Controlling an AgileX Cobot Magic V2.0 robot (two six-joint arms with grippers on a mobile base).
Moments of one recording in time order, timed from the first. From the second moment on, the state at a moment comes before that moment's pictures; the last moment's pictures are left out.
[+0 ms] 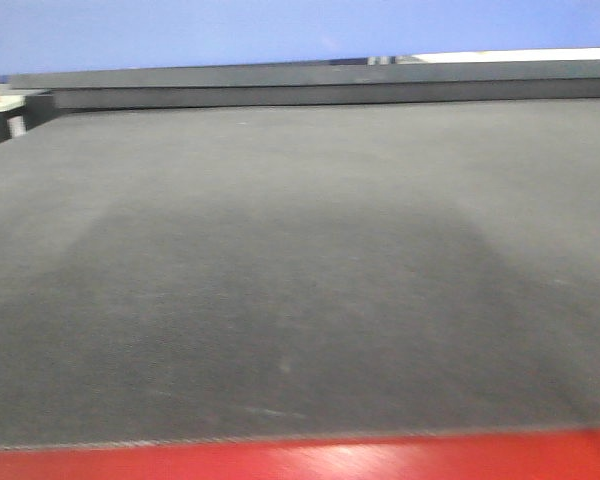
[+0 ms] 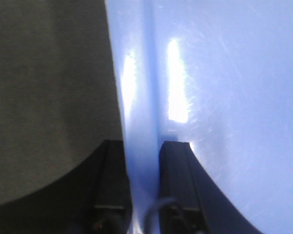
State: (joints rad) left arm -0.58 1.36 -1.42 0.00 1.24 -0.33; right arm 0.55 1.24 -1.35 -0.17 1.25 0.52
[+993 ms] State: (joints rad) left arm -0.58 1.36 -1.42 -0.05 1.24 -0.33; right arm 0.55 1.24 -1.35 -0.19 1.25 0.51
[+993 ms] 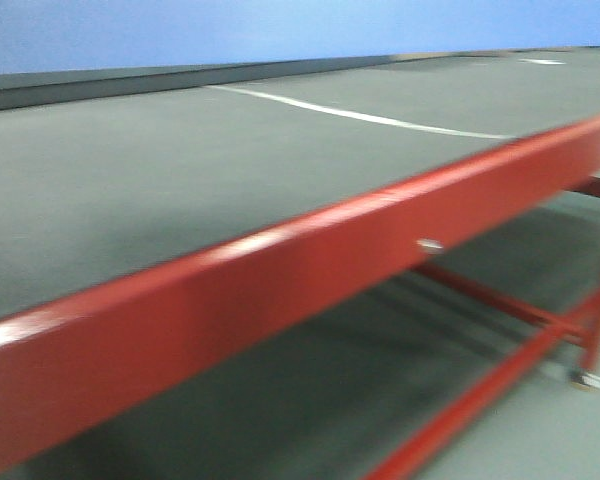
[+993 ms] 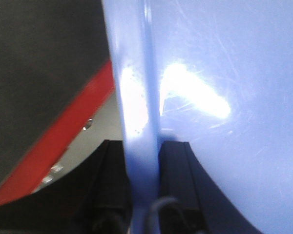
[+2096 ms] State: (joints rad) left arm -0.58 1.36 -1.42 -0.05 1.24 -0.33; right arm 0.55 1.24 -1.35 -0.19 1.25 0.51
